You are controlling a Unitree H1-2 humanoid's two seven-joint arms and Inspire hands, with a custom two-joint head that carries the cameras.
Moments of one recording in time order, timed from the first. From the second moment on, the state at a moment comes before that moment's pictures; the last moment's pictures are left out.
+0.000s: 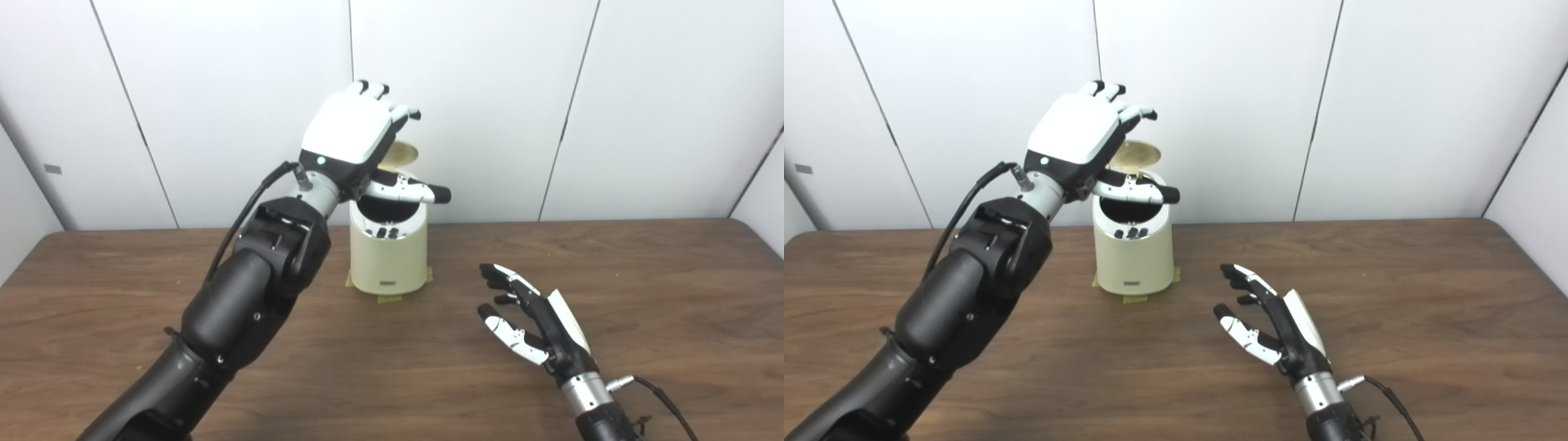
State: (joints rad) left arm -0.81 0.28 -0.47 -0.03 1.06 0.26 -0.28; right arm -0.14 -0.18 0.10 0.08 -0.34 -0.17 -0.03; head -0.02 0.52
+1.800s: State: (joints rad) left arm -0.79 0.21 -0.44 0.10 1.14 0.29 -0.28; right arm -0.14 -0.18 0.12 0.07 -0.41 -0.12 -0.03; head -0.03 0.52
